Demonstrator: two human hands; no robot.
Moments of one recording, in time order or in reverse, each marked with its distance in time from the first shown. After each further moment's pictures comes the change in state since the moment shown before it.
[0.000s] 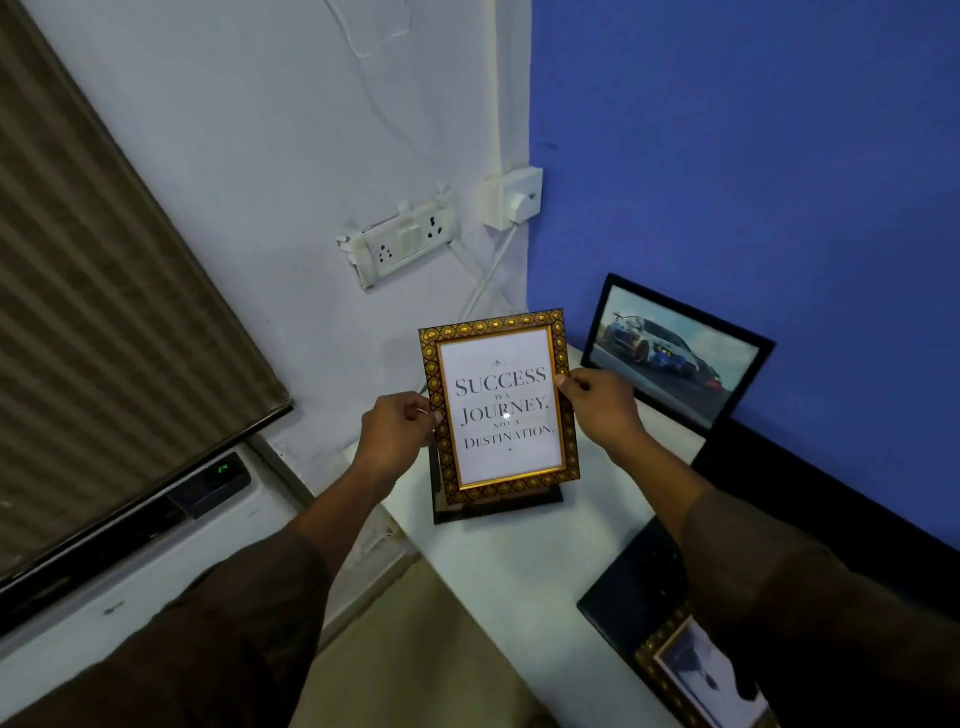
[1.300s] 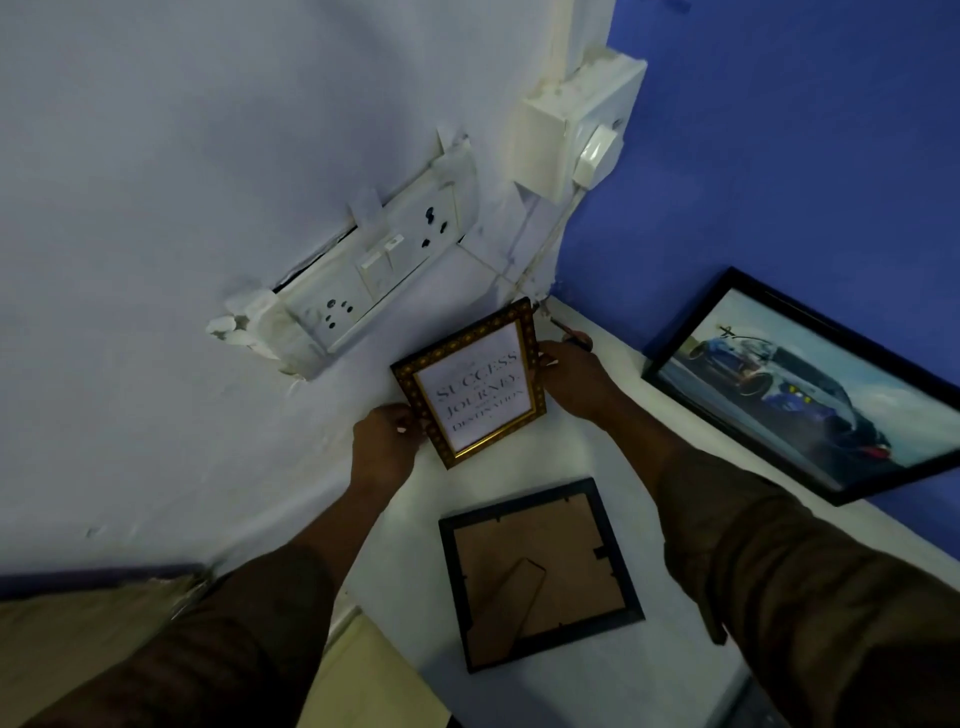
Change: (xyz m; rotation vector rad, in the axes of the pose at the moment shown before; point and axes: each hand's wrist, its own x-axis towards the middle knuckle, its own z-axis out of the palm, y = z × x) left_hand 0.326 -0.120 0.043 0.192 -0.155 -0.141; right_hand 0.312 0.001 0.155 -0.054 -0.374 0.153
